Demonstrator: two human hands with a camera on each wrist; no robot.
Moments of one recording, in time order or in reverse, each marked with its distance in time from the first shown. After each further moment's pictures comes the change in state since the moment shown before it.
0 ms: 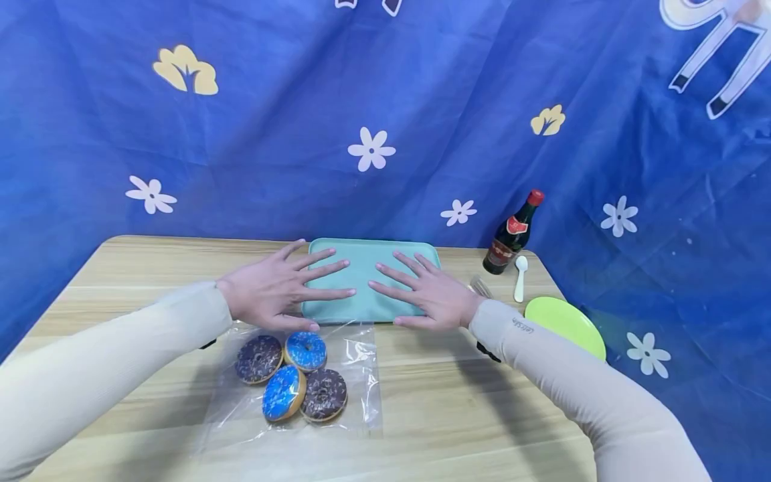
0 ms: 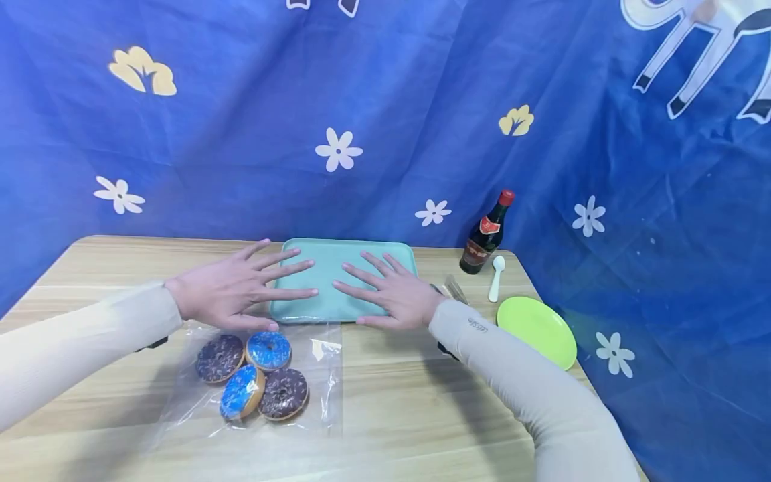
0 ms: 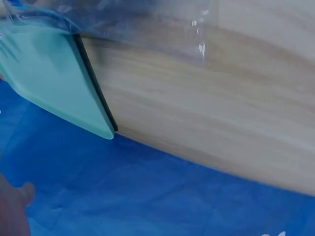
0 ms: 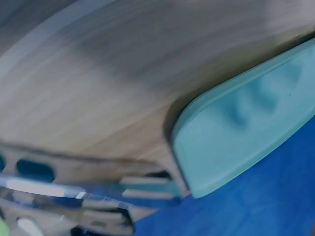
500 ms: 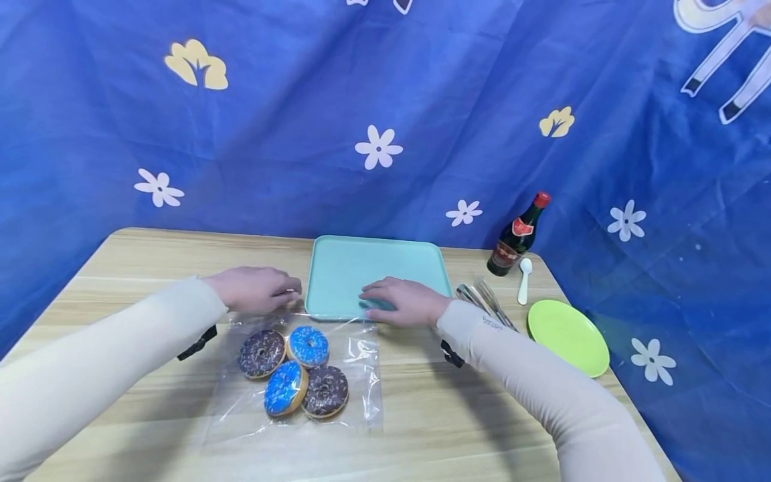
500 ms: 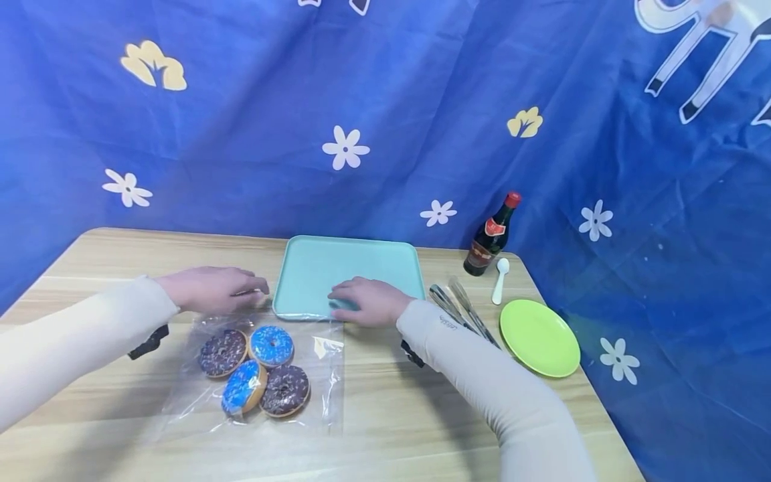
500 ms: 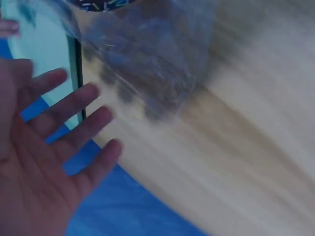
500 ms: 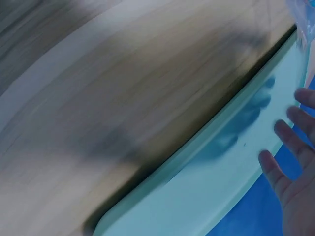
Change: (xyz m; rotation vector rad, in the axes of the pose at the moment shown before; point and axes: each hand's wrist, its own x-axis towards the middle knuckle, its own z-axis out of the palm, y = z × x) left_hand -0.022 -0.011 0.013 -0.492 -0.280 -0.382; right_hand 0.054 -0.028 0.010 0.415 -0.164 0.154
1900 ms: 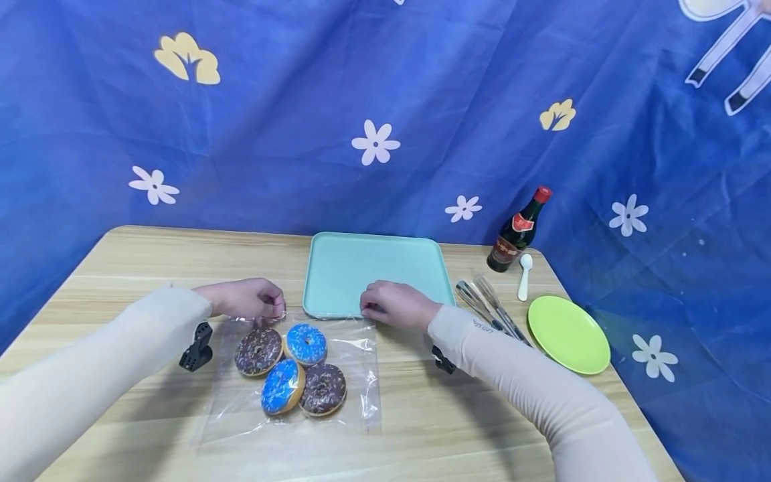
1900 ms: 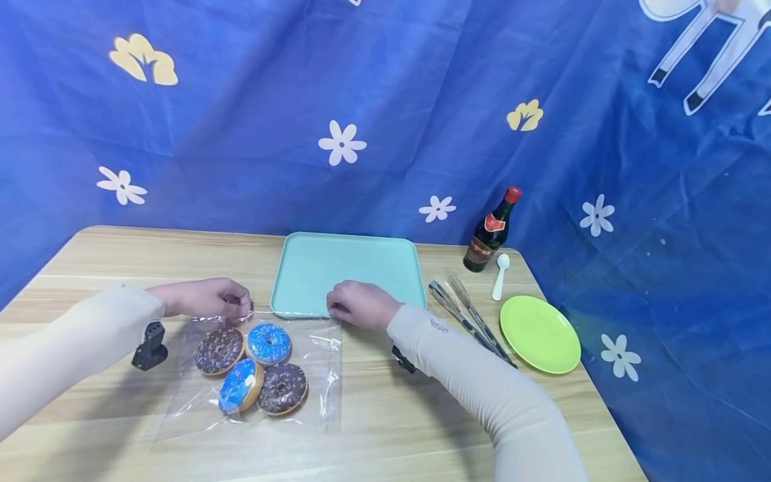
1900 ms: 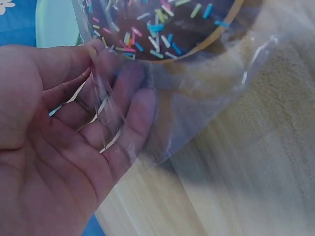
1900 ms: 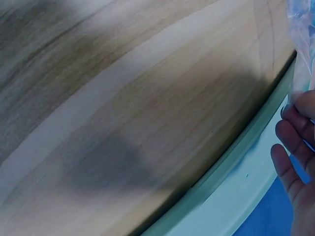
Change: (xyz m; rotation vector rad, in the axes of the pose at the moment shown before) left_hand -0.003 -0.021 0.026 -0.661 -0.158 -0.166; right_hand 0.009 -0.014 0.011 -0.054 0.093 -0.042
